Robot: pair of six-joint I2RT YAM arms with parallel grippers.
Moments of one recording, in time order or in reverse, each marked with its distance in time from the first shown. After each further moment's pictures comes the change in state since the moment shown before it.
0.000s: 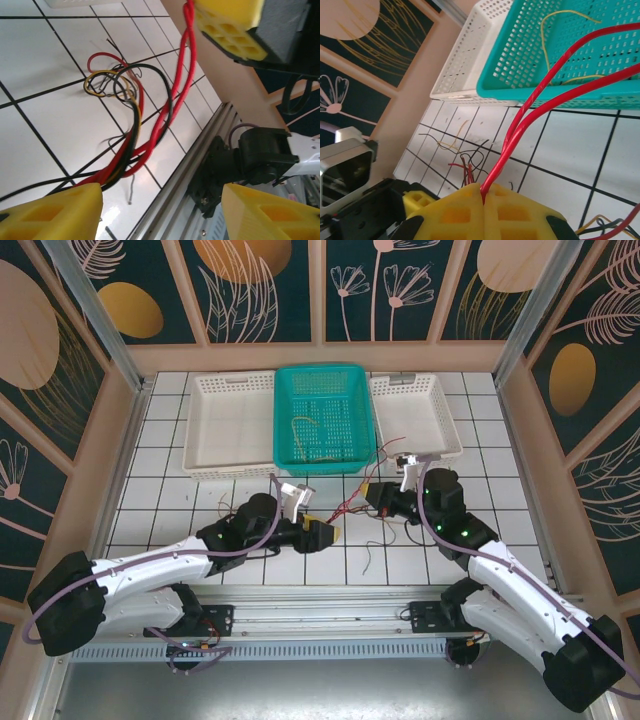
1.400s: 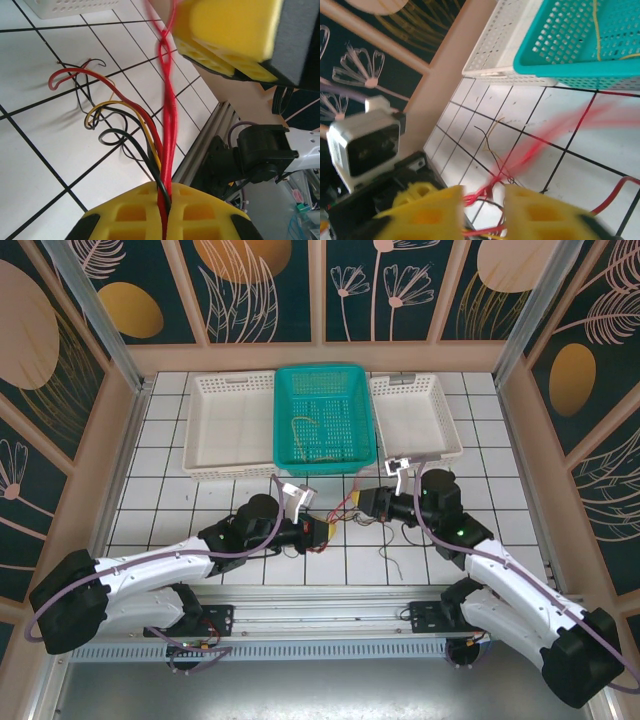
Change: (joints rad) left arm -0.003 0.010 -0.011 0.065 -0.001 0.034; right arm 0.000 0.029 -0.040 0.095 -0.175 0.025
